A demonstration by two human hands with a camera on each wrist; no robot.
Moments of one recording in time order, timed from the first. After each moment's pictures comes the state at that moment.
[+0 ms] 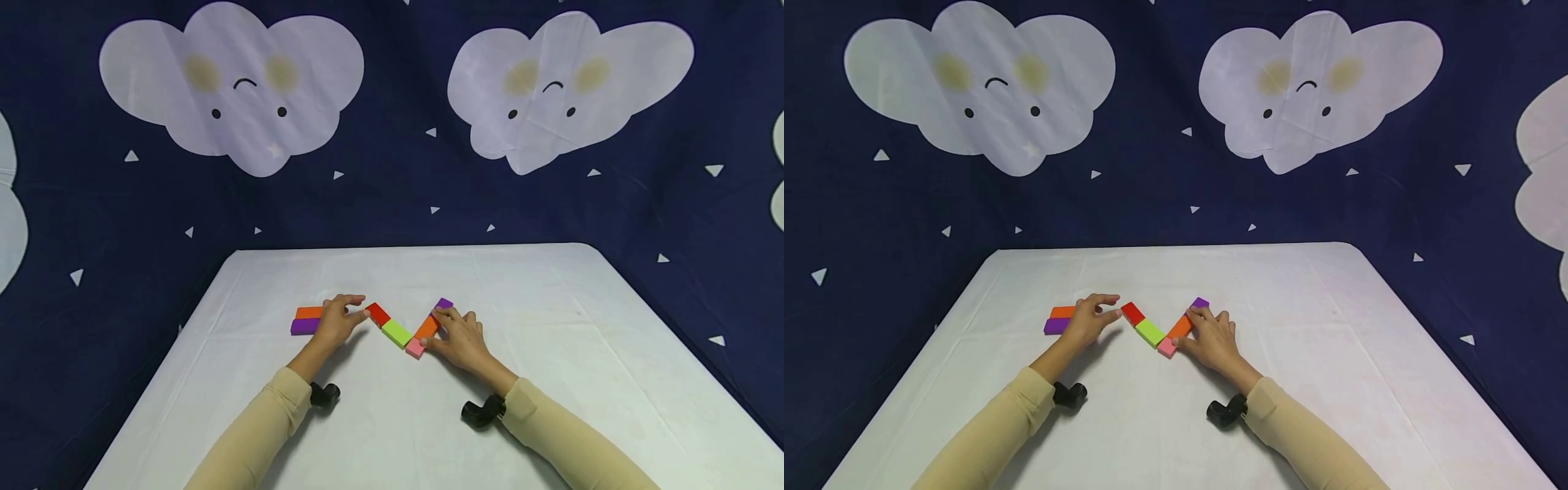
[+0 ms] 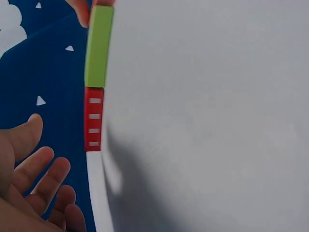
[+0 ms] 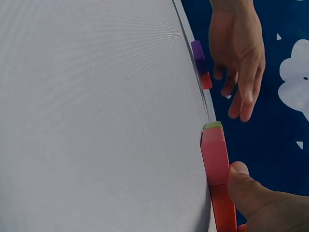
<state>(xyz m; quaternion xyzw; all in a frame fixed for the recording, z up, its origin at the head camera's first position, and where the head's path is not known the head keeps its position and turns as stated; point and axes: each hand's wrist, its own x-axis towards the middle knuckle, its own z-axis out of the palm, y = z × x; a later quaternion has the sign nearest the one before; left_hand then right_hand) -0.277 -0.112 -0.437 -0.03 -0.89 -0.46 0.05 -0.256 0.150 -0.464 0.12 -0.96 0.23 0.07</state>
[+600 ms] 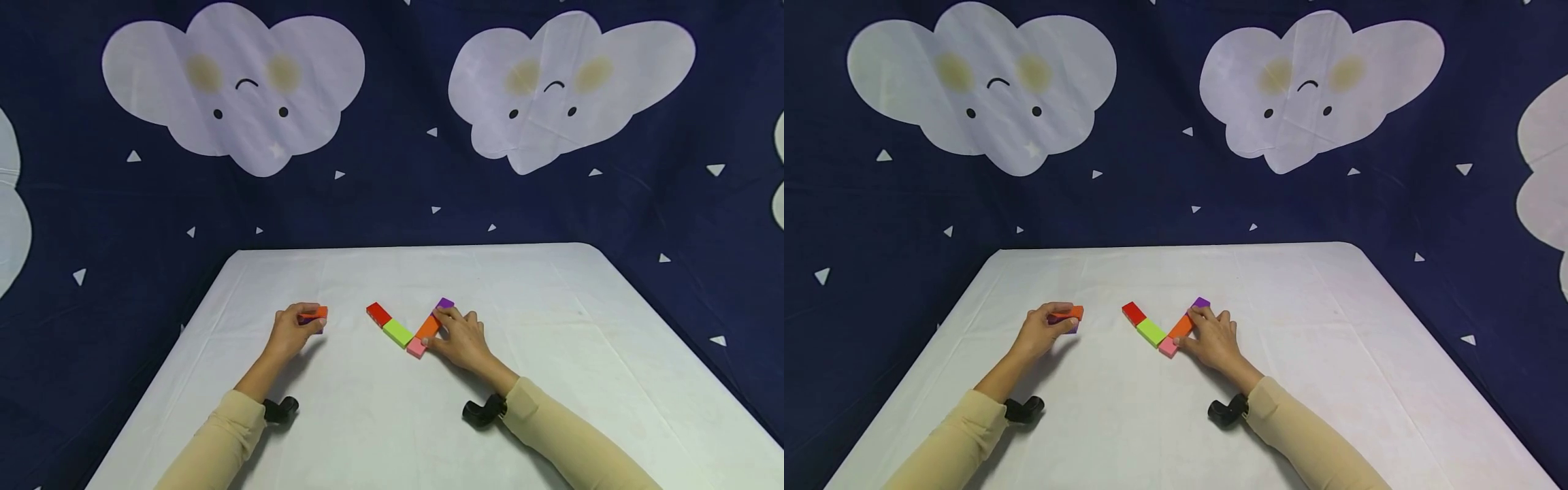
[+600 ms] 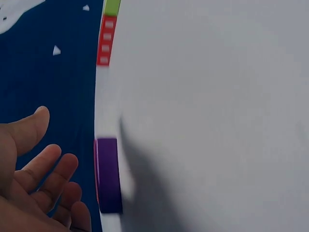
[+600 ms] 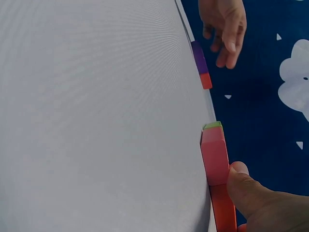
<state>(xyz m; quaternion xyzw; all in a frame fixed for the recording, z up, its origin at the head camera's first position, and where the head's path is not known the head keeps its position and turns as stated) -0.251 -0.186 -0.430 0.02 -0.89 -0.45 0.04 -0.256 0.151 -0.463 0.13 -0.96 0.23 0.07</state>
